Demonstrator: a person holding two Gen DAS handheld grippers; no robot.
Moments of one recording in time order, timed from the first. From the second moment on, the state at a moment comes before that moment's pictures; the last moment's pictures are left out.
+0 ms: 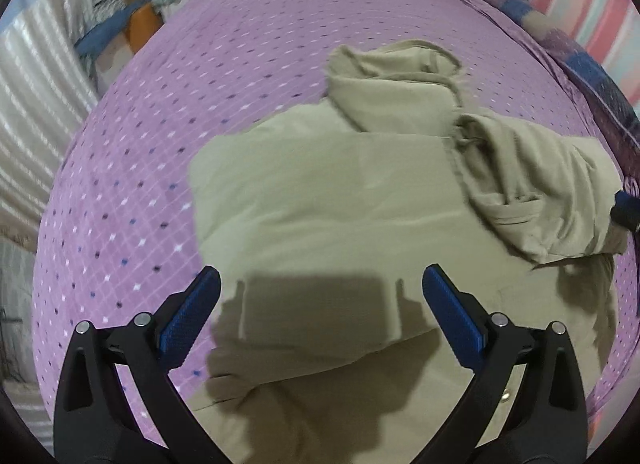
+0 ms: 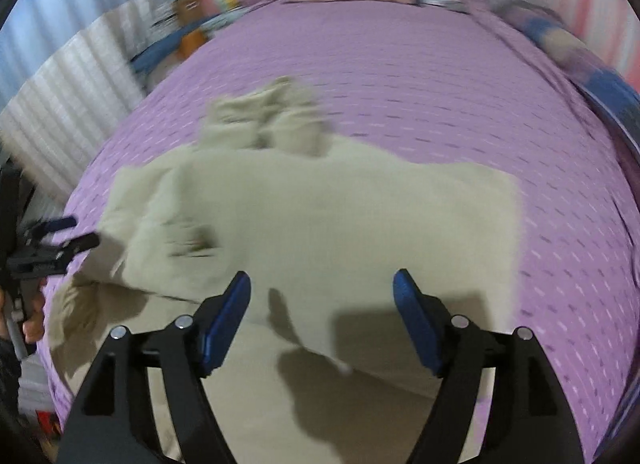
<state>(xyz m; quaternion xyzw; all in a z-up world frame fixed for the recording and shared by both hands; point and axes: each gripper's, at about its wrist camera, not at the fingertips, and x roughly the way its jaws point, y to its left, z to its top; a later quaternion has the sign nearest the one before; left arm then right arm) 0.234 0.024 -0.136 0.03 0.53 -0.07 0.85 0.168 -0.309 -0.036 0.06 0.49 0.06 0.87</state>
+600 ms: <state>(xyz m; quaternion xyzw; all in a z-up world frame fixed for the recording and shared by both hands) 0.292 -0.127 -0.156 0.06 0.57 -0.15 0.81 0.184 -0.449 -0.100 0.27 0.51 0.04 0.82</state>
